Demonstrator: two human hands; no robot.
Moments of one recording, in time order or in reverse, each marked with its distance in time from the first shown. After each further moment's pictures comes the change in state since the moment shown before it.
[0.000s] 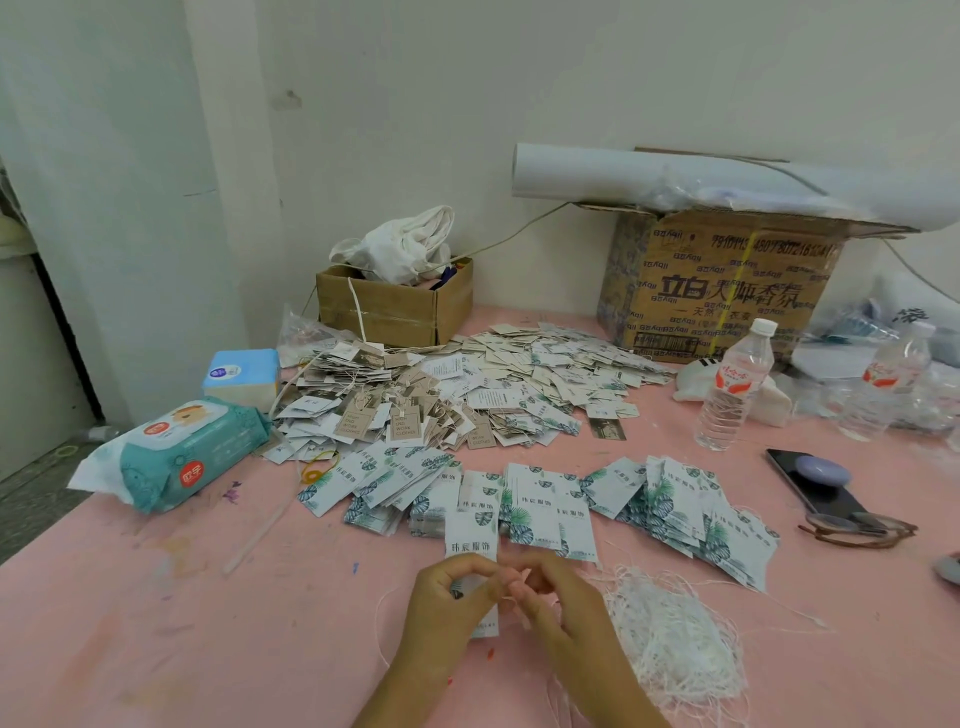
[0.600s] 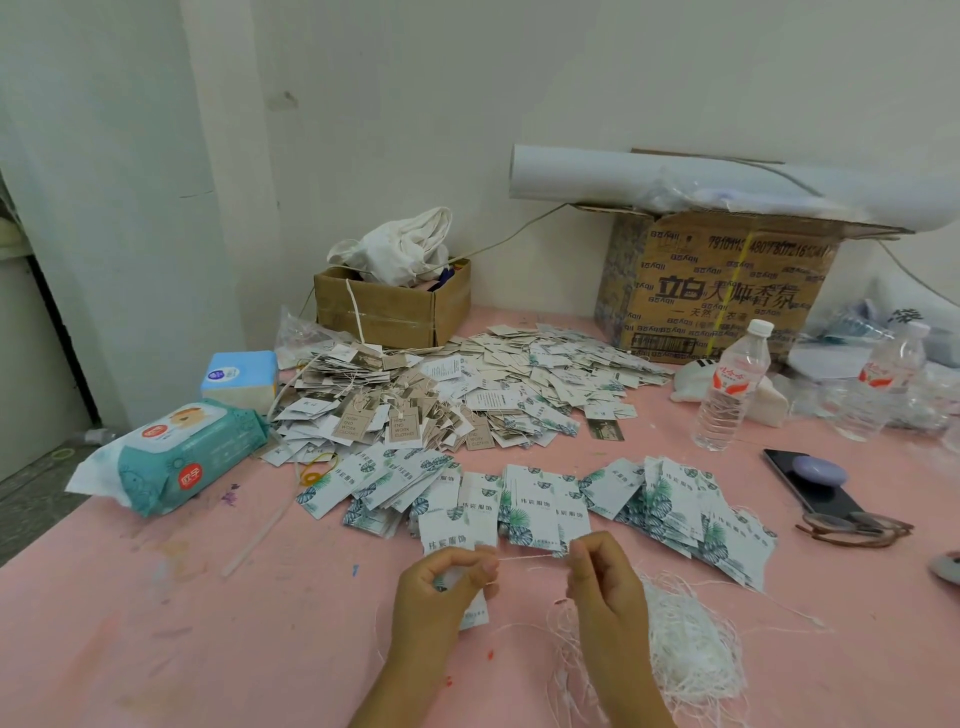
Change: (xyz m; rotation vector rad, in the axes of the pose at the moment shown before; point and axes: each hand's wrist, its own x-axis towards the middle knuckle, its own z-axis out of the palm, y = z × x) left_hand 0.007 -0.005 -0.004 -0.101 0.176 -0.116; right_hand 0.005 -0.004 -0.010 0.224 0.416 0.104
